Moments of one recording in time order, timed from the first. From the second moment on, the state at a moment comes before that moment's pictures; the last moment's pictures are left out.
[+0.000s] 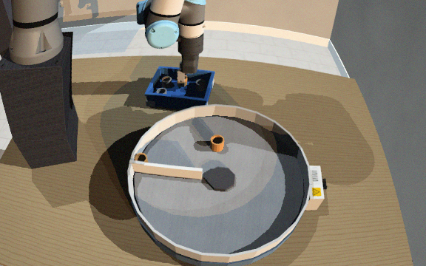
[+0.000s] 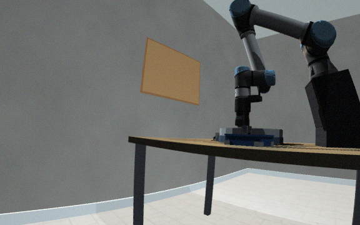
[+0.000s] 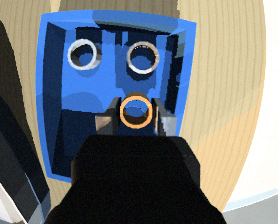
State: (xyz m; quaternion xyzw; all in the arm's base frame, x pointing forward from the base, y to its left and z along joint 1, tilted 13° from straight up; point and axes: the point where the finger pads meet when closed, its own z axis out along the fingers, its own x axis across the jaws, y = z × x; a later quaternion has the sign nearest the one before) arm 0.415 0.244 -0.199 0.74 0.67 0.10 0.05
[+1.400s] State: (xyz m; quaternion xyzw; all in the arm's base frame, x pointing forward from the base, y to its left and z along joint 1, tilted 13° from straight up) arm 0.393 0.238 -0.101 0.74 0.67 0.10 0.05
